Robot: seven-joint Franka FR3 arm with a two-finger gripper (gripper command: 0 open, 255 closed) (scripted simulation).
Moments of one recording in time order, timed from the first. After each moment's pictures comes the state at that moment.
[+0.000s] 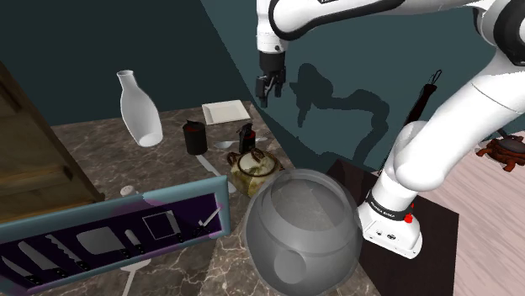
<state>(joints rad) 0.14 -0.31 0.05 -2.15 0.00 1.81 0.06</state>
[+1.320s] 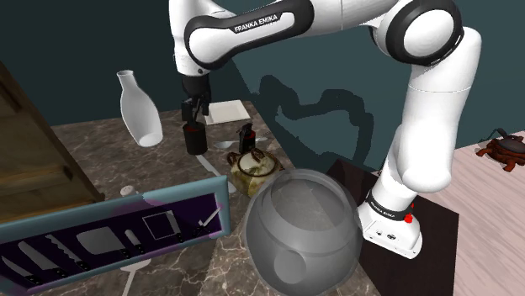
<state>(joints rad) 0.29 0.23 0.19 -1.66 -0.03 1.95 0.00</state>
